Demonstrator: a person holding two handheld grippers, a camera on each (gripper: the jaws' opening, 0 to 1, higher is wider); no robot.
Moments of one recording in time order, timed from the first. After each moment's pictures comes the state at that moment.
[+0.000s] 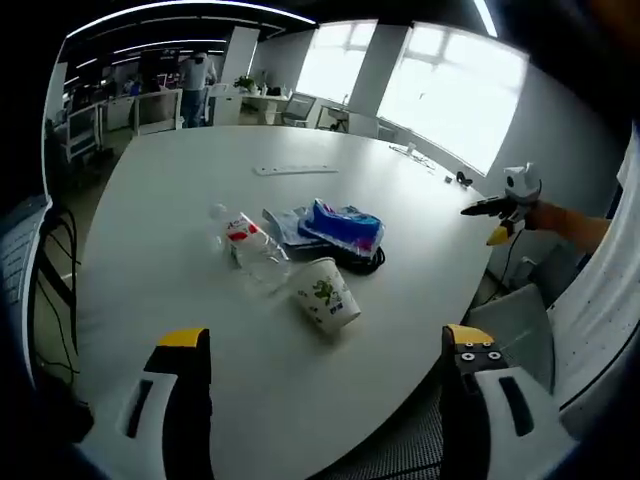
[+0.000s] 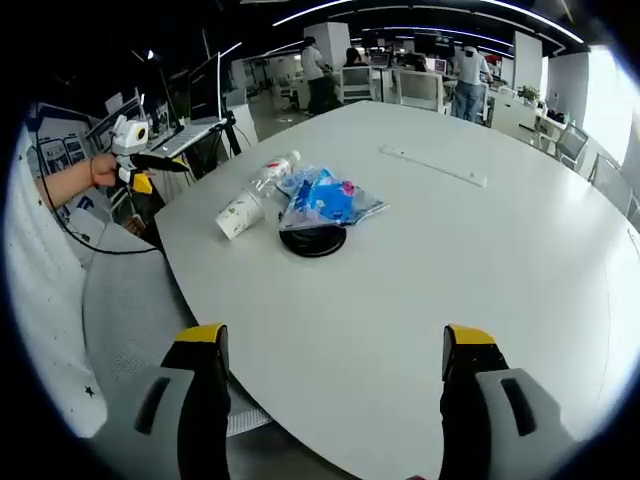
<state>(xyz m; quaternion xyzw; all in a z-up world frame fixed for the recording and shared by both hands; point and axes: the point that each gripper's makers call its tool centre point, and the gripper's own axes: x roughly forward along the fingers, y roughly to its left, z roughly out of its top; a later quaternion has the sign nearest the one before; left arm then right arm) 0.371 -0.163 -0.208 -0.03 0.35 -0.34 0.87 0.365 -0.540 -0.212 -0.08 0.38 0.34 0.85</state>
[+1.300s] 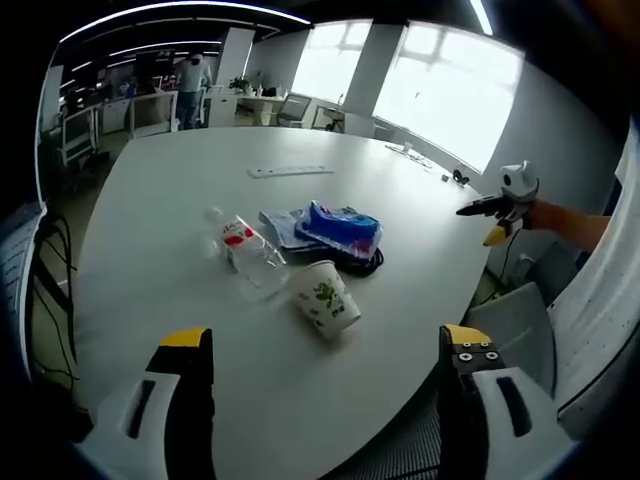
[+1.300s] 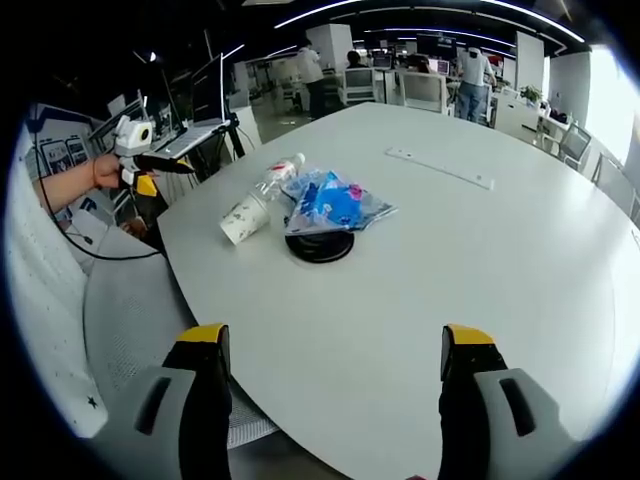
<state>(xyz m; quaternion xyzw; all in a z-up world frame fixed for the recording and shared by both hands) 0.378 -0.169 -0.208 -0.02 0.35 -0.35 0.87 0.371 -0.531 -0.215 -0.08 0.38 0.35 0.85</state>
